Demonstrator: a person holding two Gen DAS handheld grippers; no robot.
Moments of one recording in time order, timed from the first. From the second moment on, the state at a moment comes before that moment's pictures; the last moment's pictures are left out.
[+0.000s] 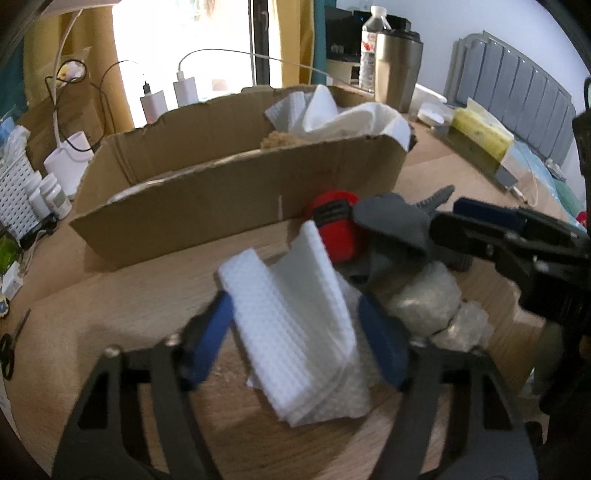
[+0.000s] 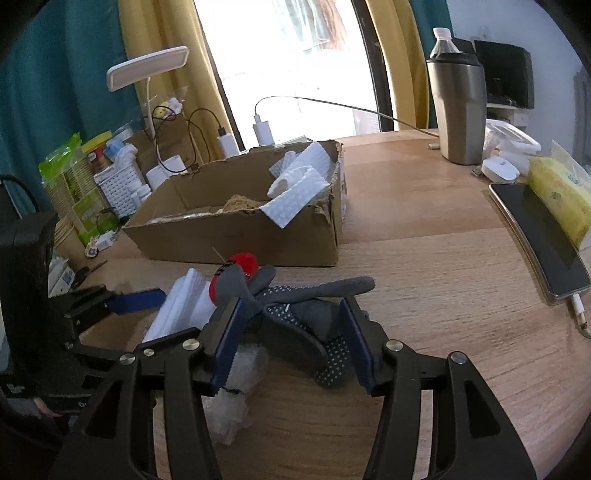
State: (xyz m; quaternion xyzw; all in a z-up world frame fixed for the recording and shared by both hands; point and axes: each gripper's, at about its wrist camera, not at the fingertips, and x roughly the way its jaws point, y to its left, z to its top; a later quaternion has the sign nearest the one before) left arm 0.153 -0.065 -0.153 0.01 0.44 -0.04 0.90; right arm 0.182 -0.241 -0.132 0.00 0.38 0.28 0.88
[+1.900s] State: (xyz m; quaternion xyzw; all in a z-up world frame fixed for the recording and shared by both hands) left arm 0.109 -0.028 -0.093 -0.03 0.34 -0.07 0.94; right arm 0.162 -0.214 -0.080 -0.05 0.33 0.25 0.91
